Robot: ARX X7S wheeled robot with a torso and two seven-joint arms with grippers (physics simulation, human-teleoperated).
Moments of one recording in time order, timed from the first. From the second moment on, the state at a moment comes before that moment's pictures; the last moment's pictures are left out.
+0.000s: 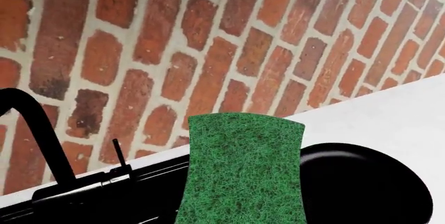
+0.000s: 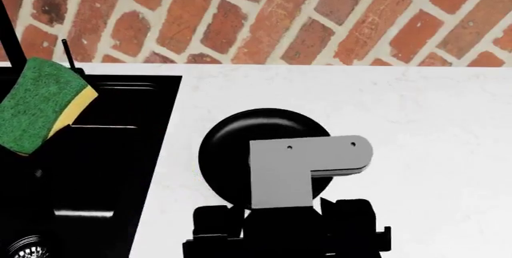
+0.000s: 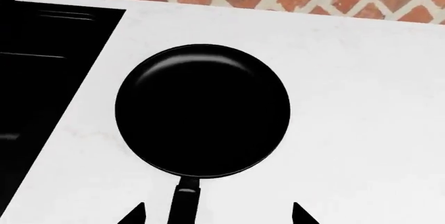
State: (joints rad) left arm -0.63 -0.74 0.01 0.65 -1.19 -1.07 -0.38; right arm 1.16 0.61 -1.16 -0.50 1.86 0.44 1.52
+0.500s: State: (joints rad) left arm -0.59 -0.73 0.03 0.64 -1.15 -1.04 -0.38; right arm 1.13 0.53 -1.25 -0.27 1.85 0.34 1.36
